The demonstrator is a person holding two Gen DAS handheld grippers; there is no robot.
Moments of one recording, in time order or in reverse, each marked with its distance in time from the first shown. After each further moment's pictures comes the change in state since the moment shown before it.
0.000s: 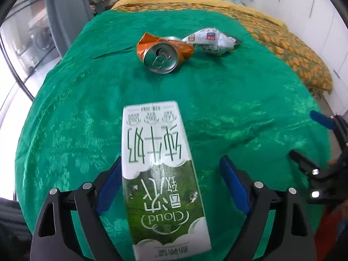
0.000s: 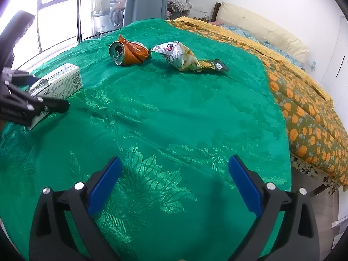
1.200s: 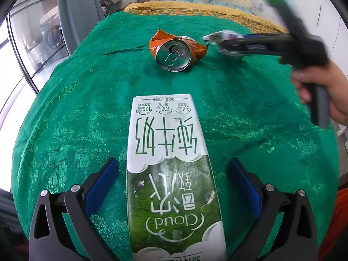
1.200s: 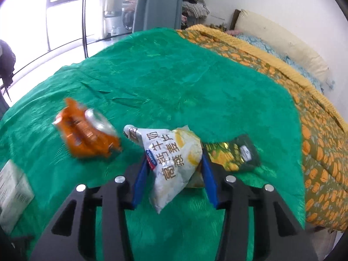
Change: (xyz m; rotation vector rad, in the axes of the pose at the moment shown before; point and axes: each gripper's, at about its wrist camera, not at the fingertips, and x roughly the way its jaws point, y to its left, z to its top) left arm 0.008 0.009 -0.009 -0.056 -0.057 0.021; right arm 0.107 -0.020 0.160 -0.091 -0.044 0.088
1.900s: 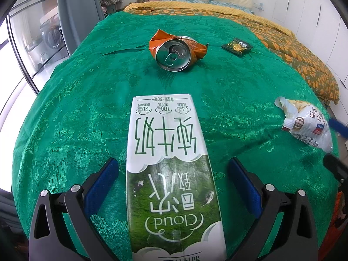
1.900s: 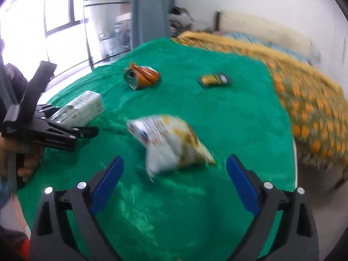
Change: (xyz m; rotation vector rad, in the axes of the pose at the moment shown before) left arm 0.001 0.000 0.000 0.000 0.001 0.000; right arm -0.138 0.037 -0.159 0.216 -0.059 0.040
